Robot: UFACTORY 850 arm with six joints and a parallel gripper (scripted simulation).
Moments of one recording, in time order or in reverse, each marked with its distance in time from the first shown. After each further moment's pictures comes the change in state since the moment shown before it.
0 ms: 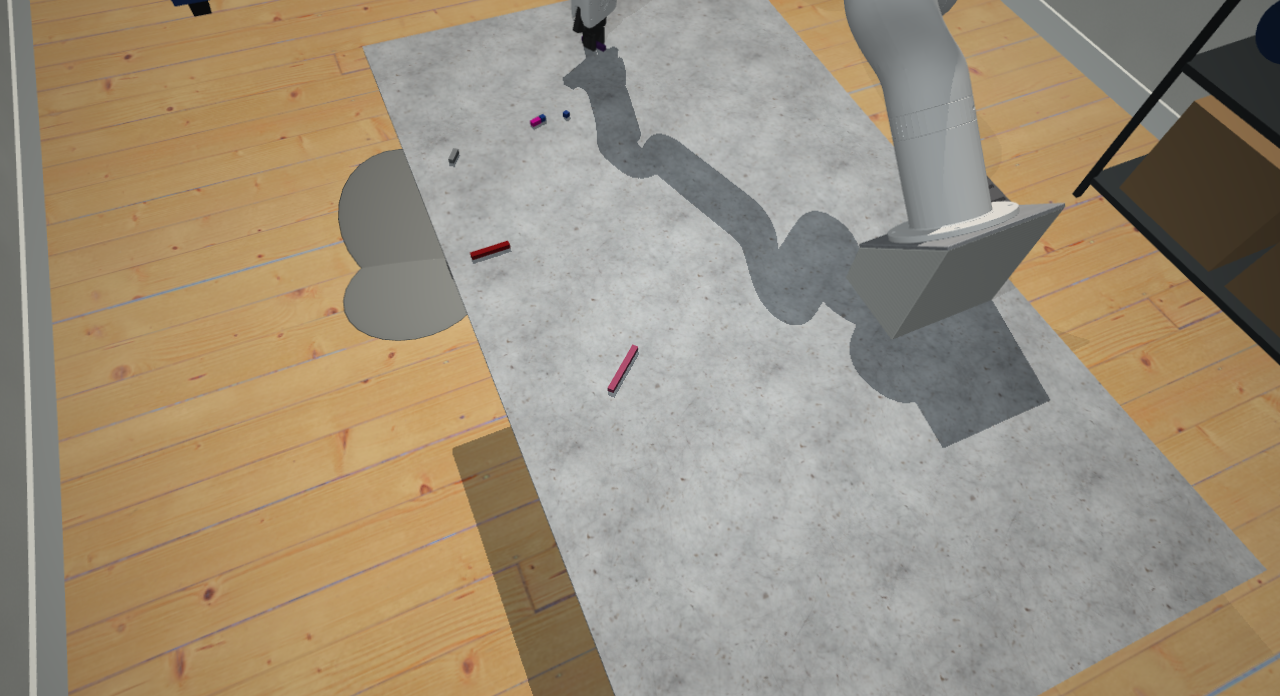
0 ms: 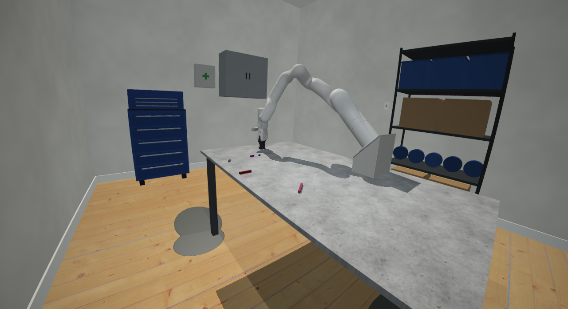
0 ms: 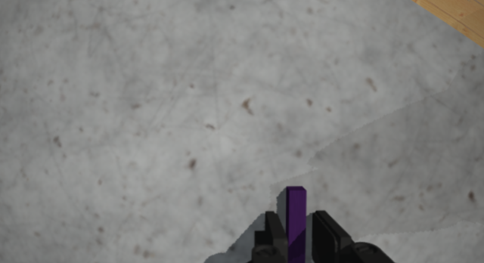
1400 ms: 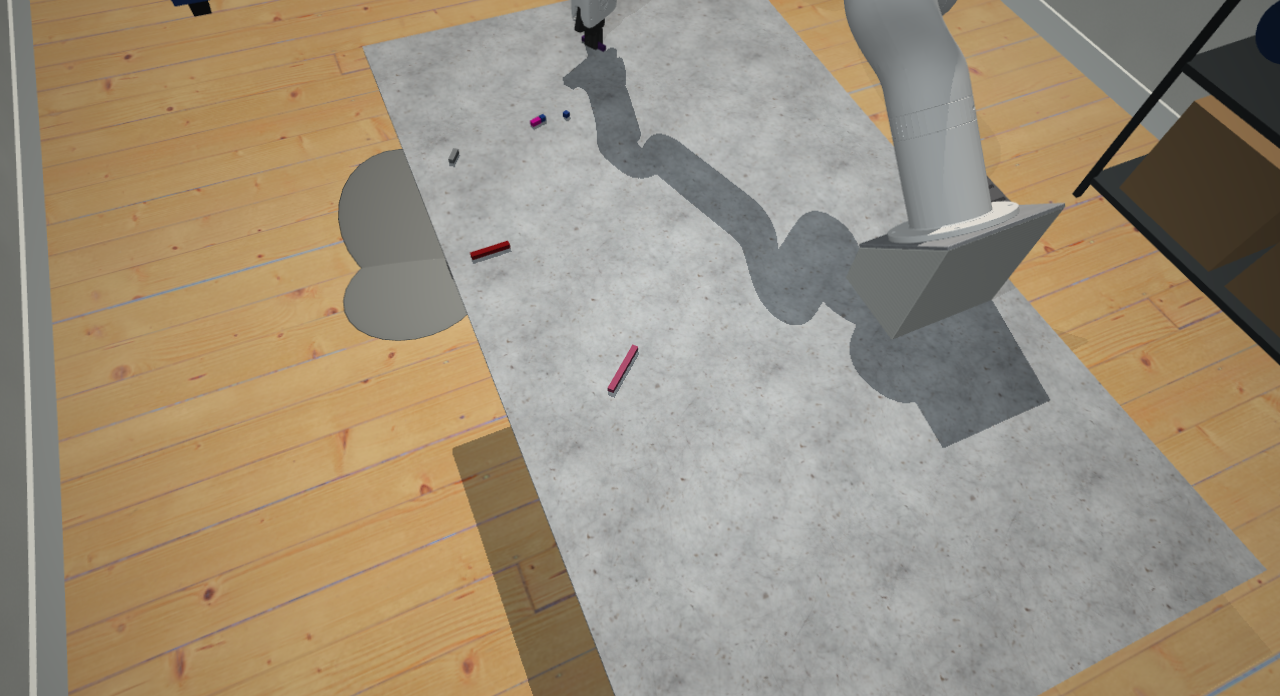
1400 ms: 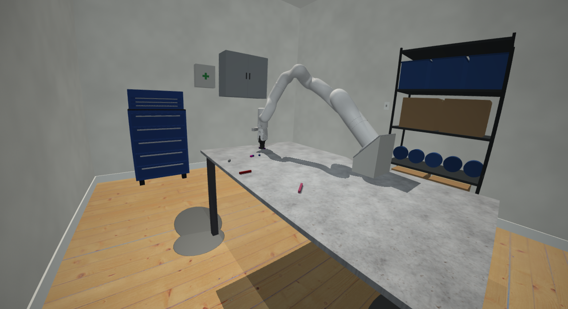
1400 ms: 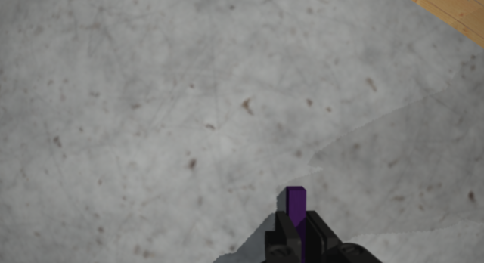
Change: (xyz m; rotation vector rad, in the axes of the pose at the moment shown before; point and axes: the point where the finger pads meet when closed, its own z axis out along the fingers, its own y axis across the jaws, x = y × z) arm 0.000 0.000 0.000 0.000 0.000 0.000
